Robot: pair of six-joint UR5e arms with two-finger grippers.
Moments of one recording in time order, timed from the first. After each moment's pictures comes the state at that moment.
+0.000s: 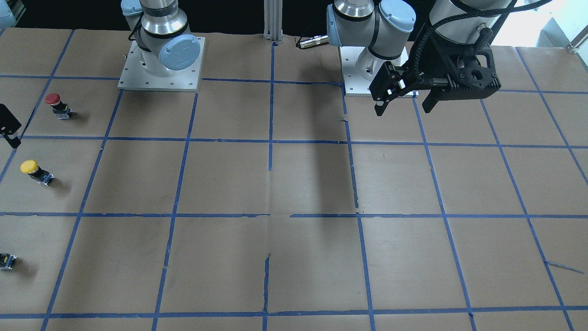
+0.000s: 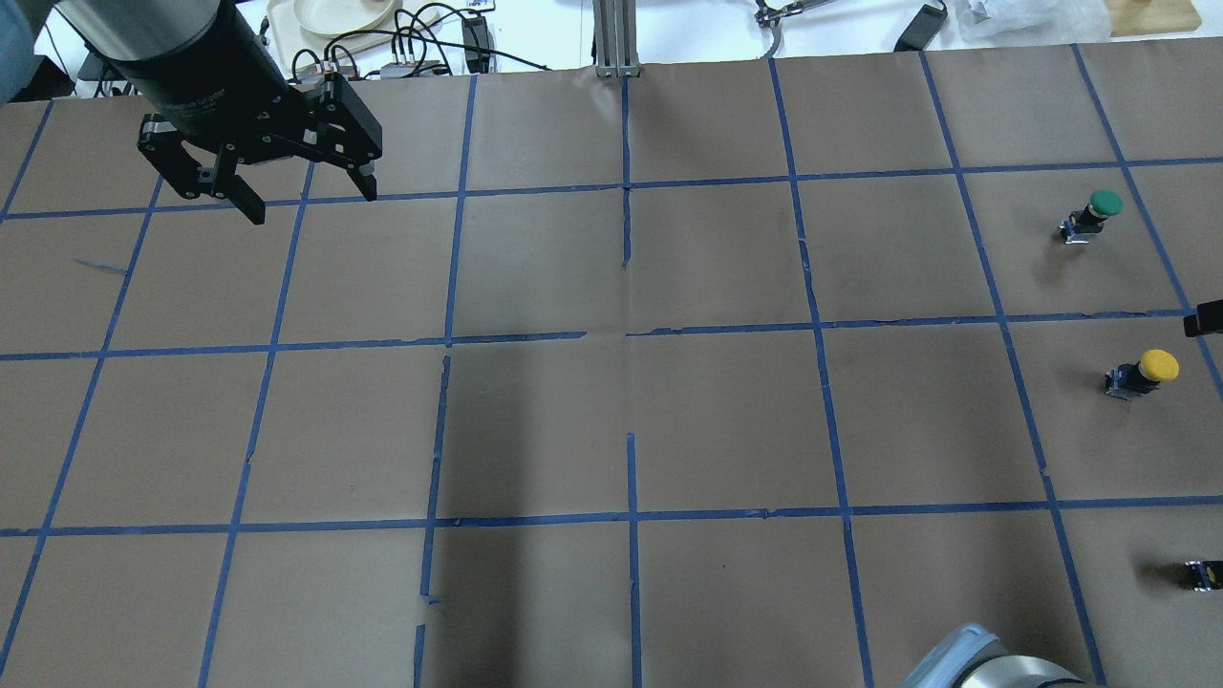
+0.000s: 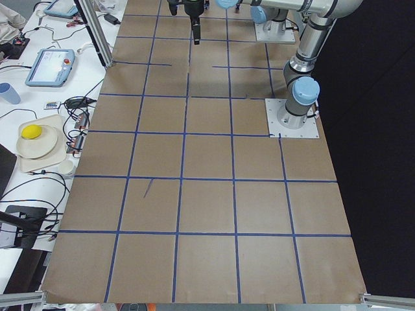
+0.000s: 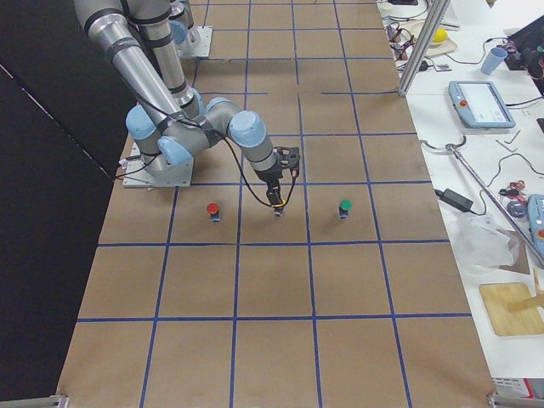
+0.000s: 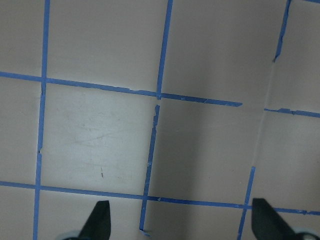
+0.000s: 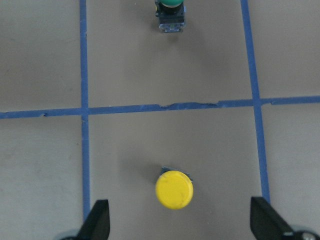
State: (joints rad) left arm -1.55 -1.60 -1.44 -1.69 1.51 -0.13; right arm 0.74 -1.59 2.02 -2.14 -1.36 -0.75
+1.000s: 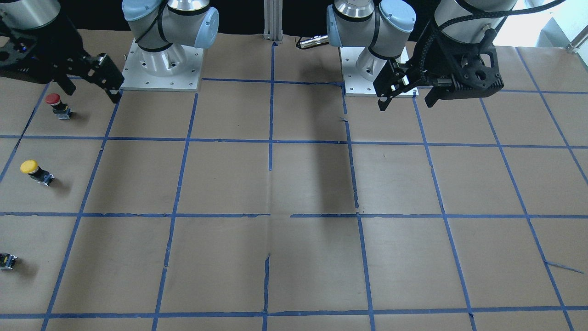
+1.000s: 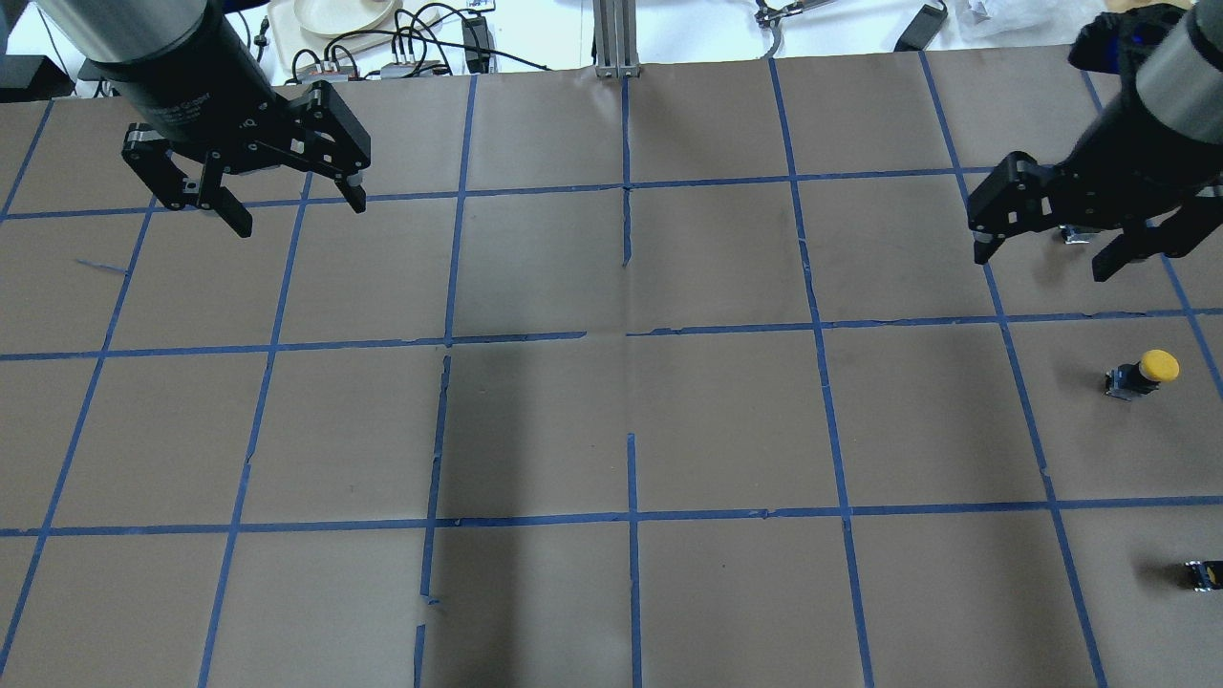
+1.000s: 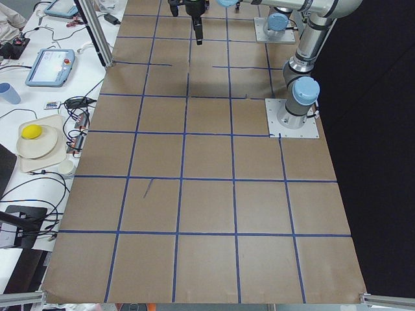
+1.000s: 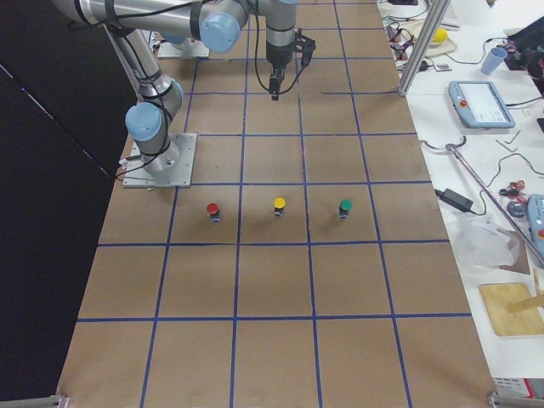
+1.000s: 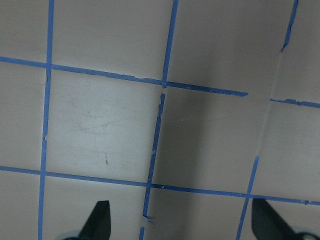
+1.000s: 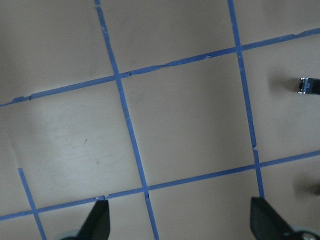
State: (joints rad) left arm -1.54 -1.60 -1.42 -1.76 1.51 -0.13; right arm 1.40 -1.72 1.68 -1.52 -1.56 0.03
